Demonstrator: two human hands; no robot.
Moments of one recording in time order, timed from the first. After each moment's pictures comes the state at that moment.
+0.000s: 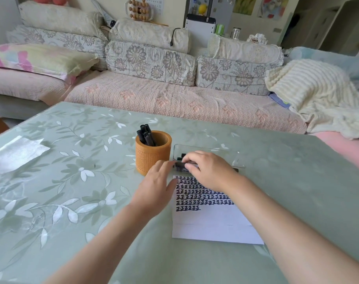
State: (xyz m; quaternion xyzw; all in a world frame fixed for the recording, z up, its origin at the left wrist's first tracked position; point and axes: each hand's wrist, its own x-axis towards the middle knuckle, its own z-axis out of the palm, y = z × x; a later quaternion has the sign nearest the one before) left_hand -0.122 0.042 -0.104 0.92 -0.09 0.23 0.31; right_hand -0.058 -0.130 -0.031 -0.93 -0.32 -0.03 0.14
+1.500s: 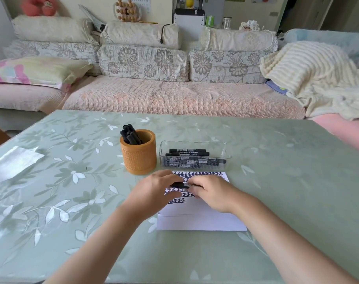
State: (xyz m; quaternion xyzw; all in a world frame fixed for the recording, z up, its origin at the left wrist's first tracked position) left_hand -0.139 0.009 -0.084 0.93 -0.21 0.18 0.24; right_hand -0.094 -0.199 -0.068 -0.91 -0.29 0.12 0.26
